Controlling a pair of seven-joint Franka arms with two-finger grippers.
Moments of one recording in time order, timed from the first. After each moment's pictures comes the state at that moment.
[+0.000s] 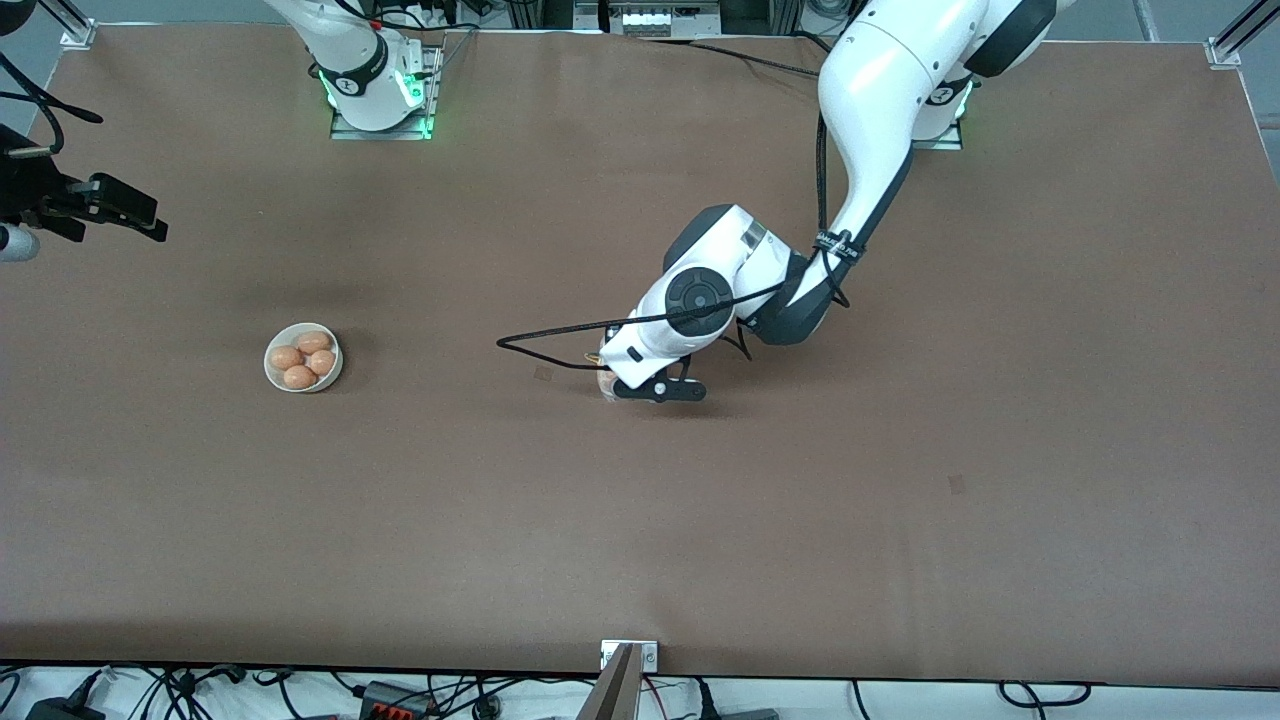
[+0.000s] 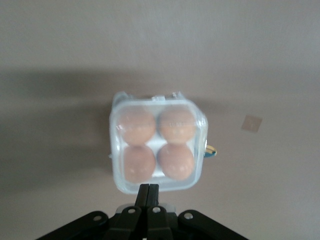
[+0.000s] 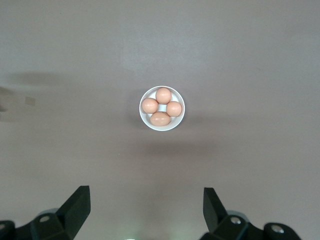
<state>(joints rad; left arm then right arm) -0.52 0.84 -0.21 -1.19 -0.15 1.99 -0.63 -0.05 -0.04 -0.03 -1.70 0.02 1.59 -0.08</state>
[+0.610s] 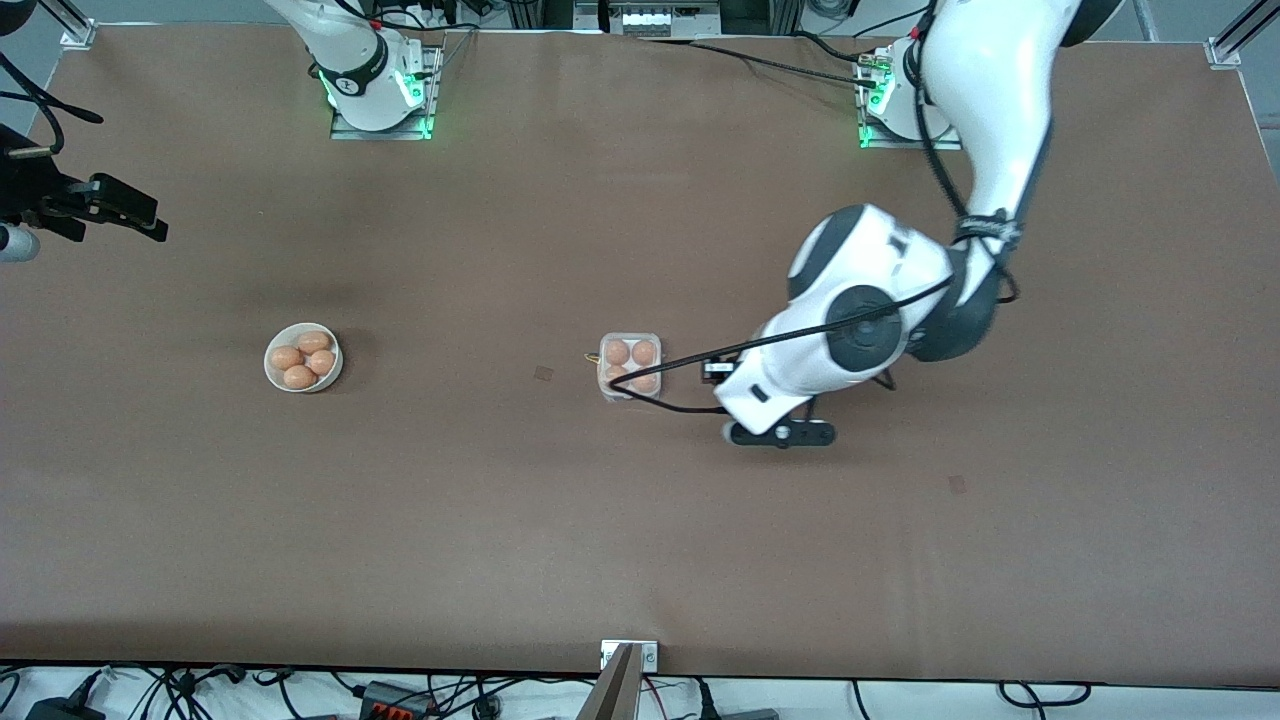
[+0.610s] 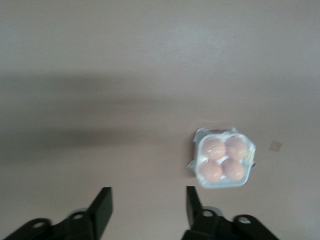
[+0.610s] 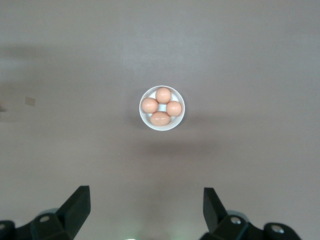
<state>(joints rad) -0.33 0.68 -0.17 -1.16 -0.15 1.73 -0.47 -0.05 -0.04 -0.03 -1.70 0.02 1.59 -0.07</state>
